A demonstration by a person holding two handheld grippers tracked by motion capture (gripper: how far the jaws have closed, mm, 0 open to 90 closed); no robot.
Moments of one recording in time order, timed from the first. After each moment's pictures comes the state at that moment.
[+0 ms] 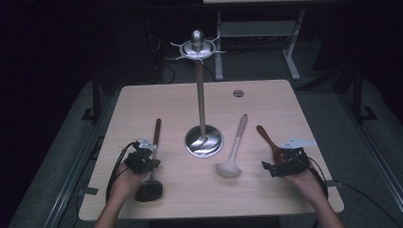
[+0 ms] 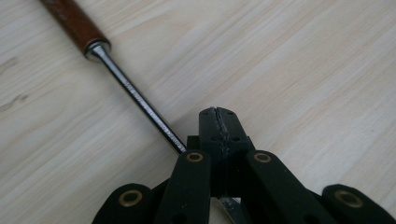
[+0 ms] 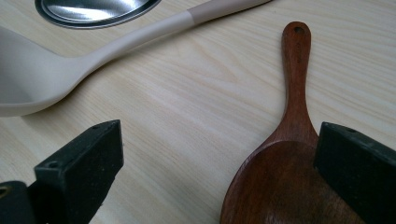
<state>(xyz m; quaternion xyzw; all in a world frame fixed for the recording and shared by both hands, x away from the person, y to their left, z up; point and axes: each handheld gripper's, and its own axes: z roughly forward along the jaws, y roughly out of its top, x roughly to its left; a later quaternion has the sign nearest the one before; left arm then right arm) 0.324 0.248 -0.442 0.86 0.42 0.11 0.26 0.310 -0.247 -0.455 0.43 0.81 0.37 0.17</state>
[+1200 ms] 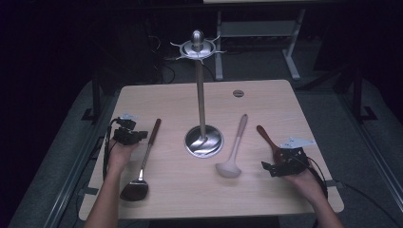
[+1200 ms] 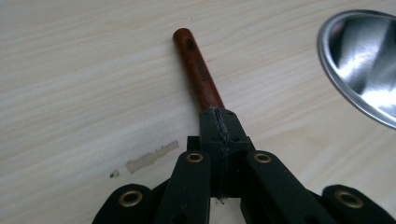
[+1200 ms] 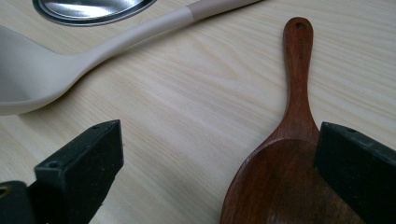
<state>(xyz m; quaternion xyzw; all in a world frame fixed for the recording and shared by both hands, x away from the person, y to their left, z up) 0.409 0.294 -0.435 0.79 0.50 0.15 0.32 0.311 -0.248 -0.457 0.43 0.81 0.37 0.16</state>
